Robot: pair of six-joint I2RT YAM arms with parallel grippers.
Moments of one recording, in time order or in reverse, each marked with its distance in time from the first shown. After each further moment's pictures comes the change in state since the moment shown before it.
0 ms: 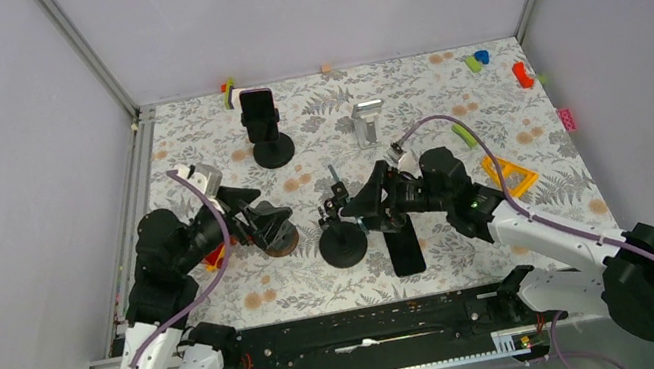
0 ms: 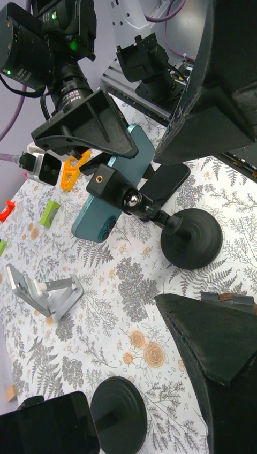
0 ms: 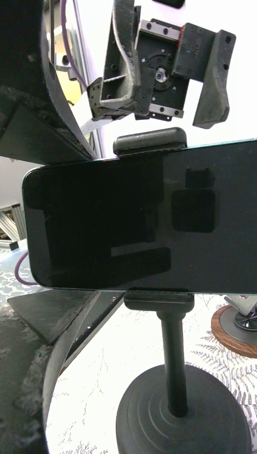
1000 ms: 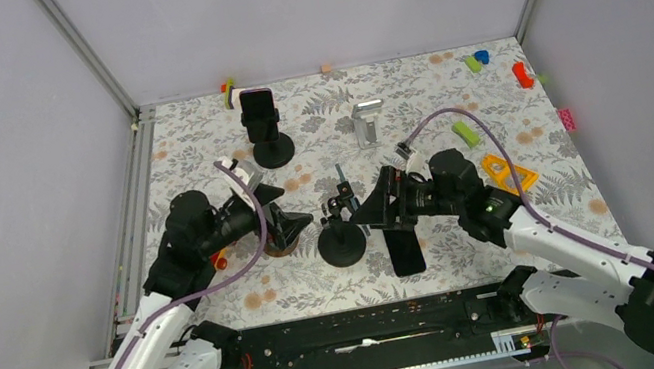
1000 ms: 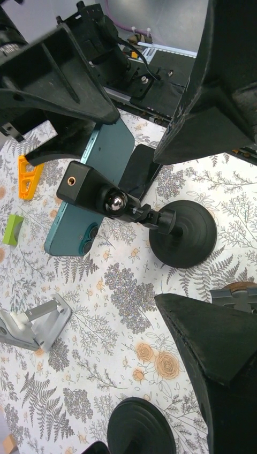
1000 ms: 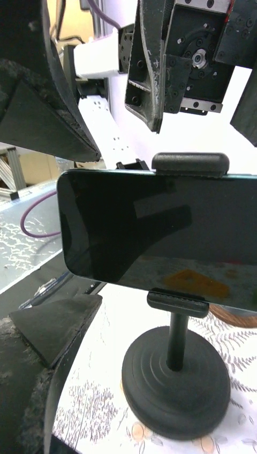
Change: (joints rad) left arm -0.145 0.156 -0.021 0.067 -0.002 0.177; right arm 0.001 -0.122 -0.013 -0.141 0.032 -0.222
